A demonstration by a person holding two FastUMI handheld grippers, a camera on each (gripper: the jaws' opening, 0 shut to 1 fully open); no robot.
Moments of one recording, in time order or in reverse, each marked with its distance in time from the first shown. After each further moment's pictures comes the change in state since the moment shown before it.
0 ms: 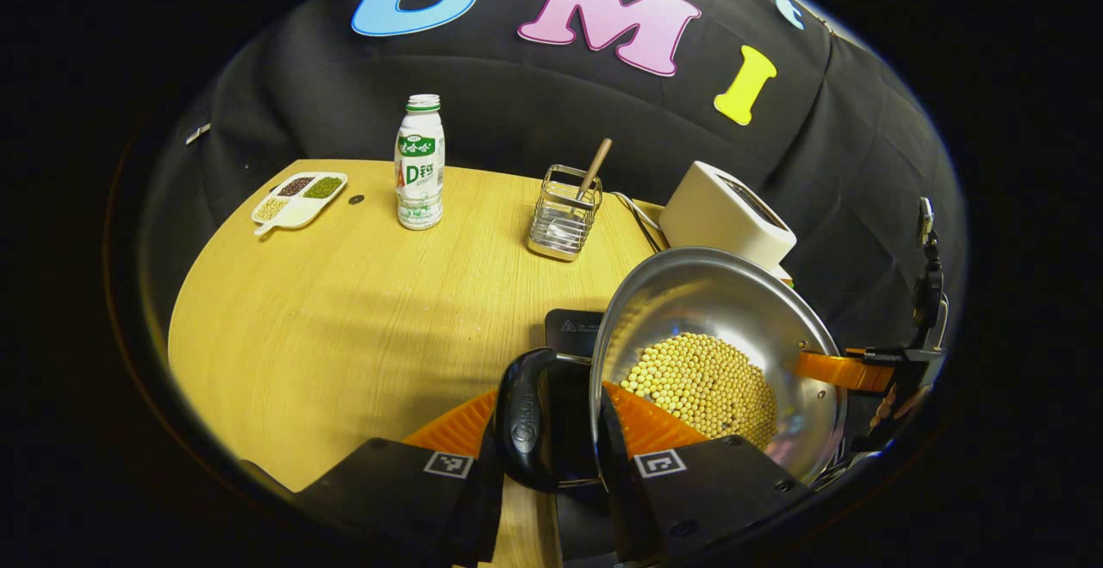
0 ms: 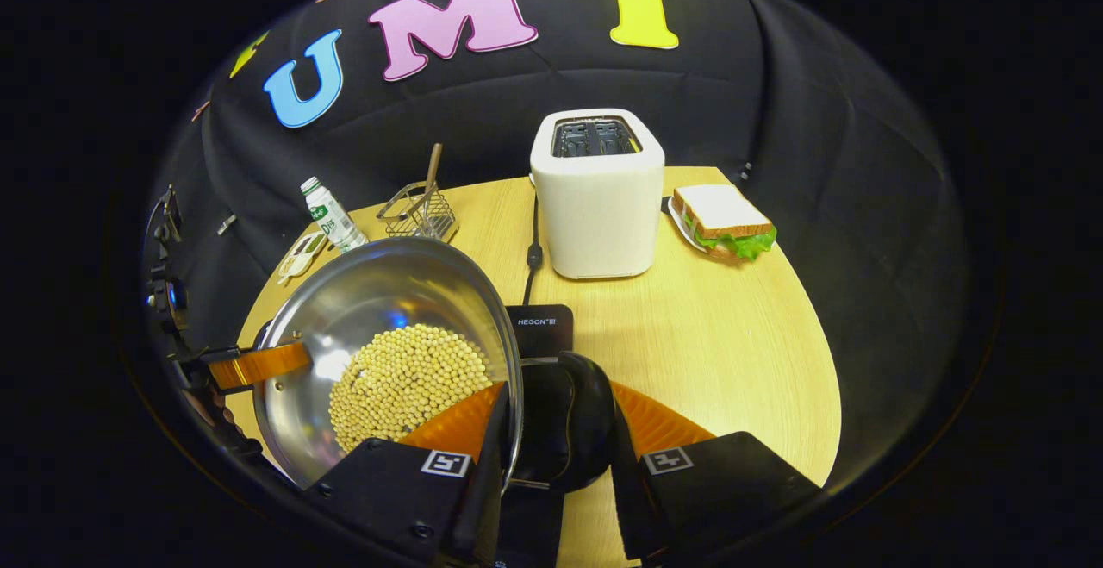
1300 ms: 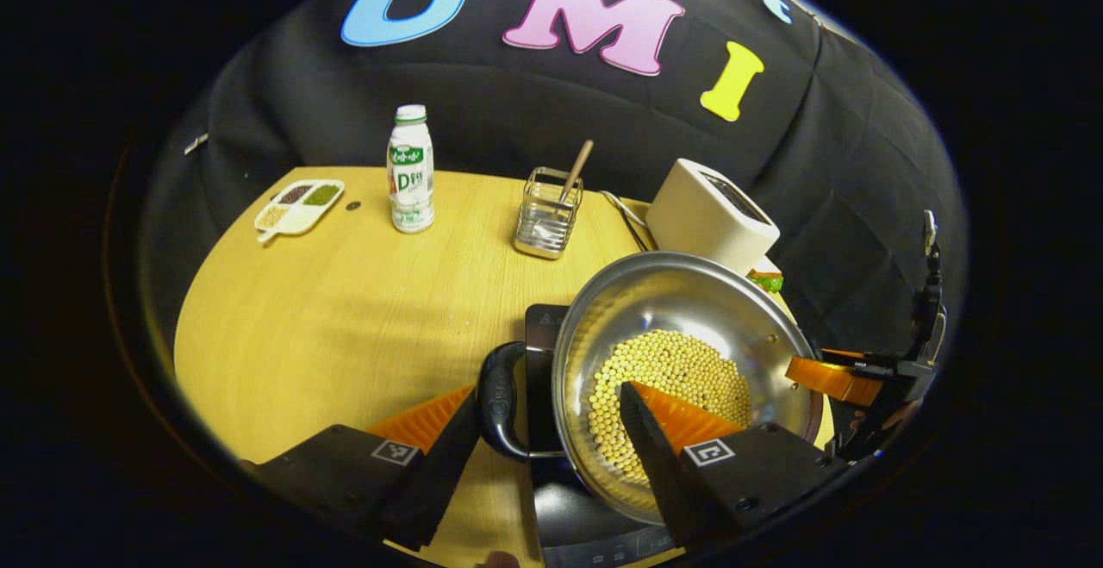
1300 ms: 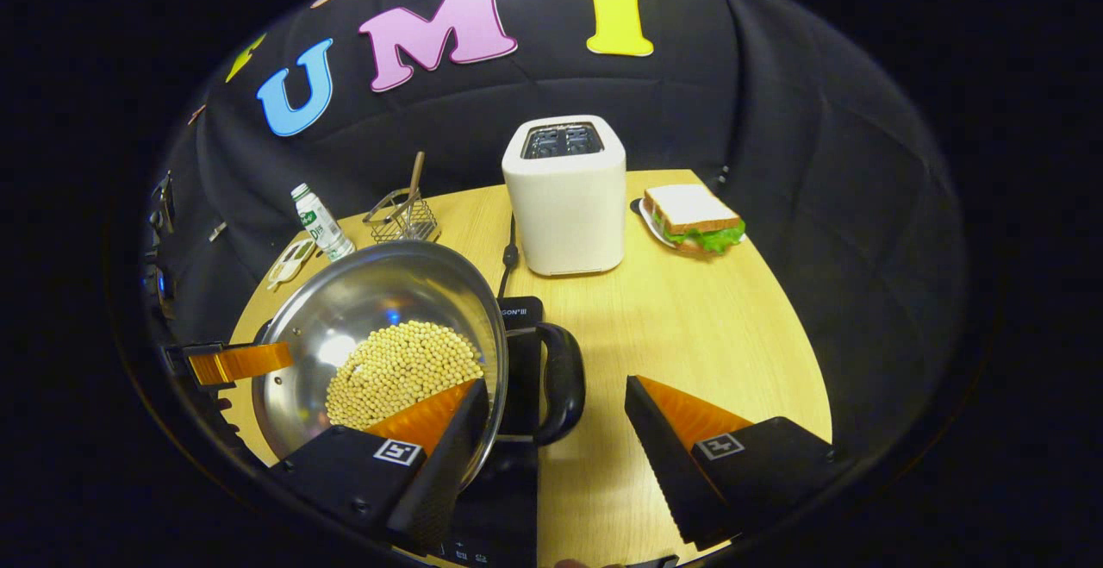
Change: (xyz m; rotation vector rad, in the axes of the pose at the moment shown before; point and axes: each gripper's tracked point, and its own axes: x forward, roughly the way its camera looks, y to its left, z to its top) left arm -0.038 -0.020 0.002 0.054 -0.015 0.015; right arm -0.040 -0.023 -0.008 0.024 -0.084 -0.072
